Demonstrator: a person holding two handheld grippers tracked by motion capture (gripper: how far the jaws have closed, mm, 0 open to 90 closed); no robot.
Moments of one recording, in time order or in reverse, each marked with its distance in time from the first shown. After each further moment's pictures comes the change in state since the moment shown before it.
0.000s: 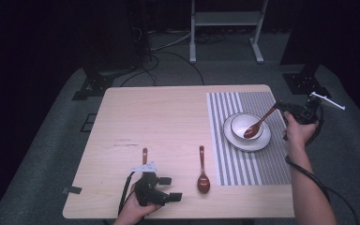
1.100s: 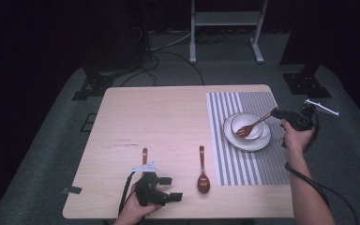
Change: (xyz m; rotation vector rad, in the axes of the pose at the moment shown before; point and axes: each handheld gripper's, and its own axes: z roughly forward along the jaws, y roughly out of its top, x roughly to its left) left arm -0.001 0.001 0.001 -0.002 -0.003 0.000; right arm -0.020 -0.016 0.009 0.068 -0.018 -0.015
